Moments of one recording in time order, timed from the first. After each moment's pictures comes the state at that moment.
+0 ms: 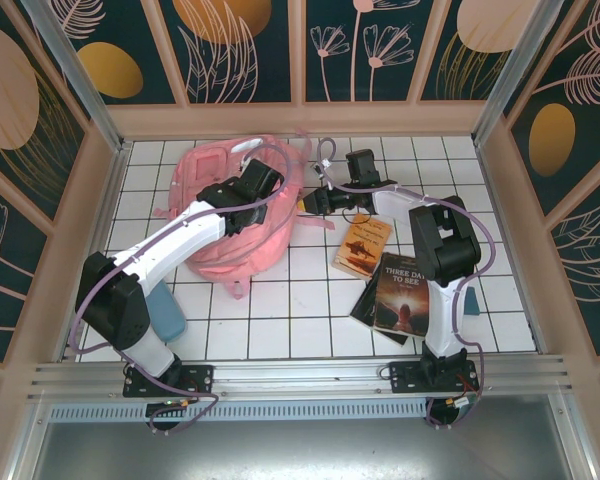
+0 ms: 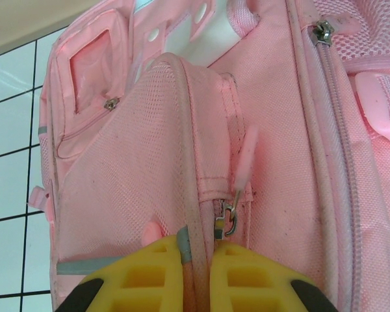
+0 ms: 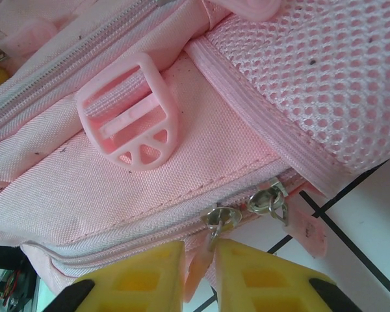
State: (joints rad) left arm -0.64 1.63 1.38 -0.72 -0.53 -0.26; right arm 0.38 2.06 1.37 -0.07 -0.99 0.06
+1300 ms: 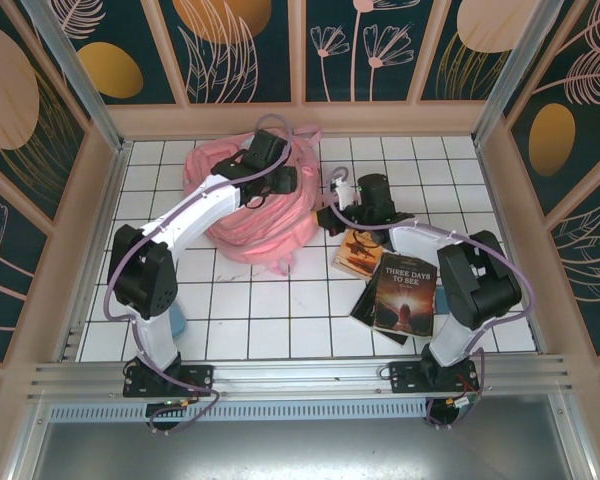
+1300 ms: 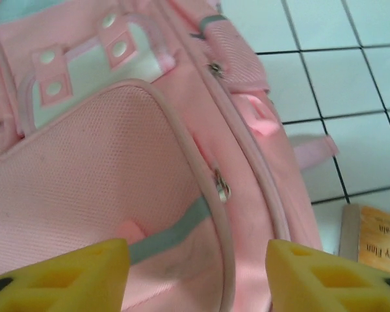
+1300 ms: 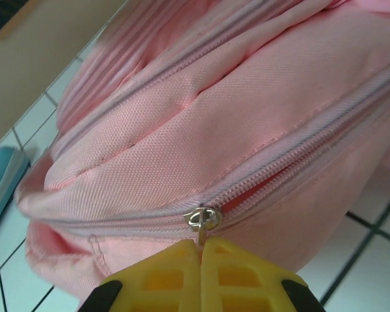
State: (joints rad) left arm -0.57 1.85 1.63 -0.58 -0.12 -0.42; right arm 0.42 1.68 0.93 0.19 -0.58 0.17
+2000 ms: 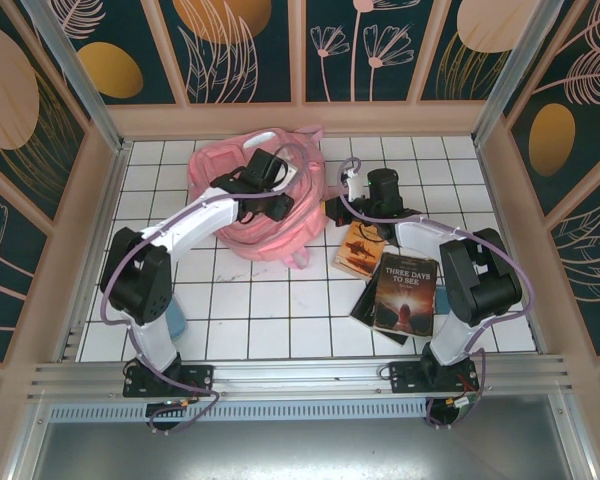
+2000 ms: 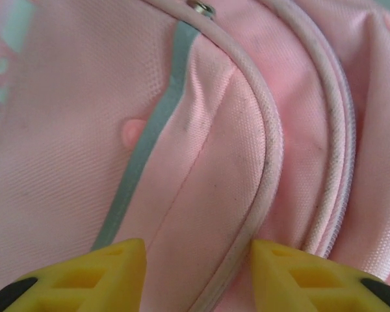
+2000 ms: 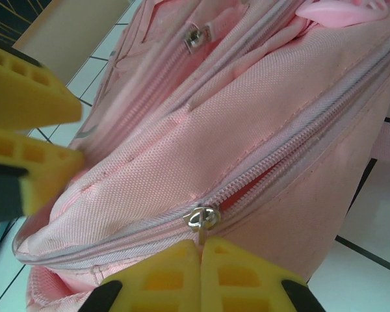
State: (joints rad) left arm -0.57 1.83 1.47 -0.57 -0.03 0.04; right arm 0.38 1.70 0.95 0.21 -0.58 0.23
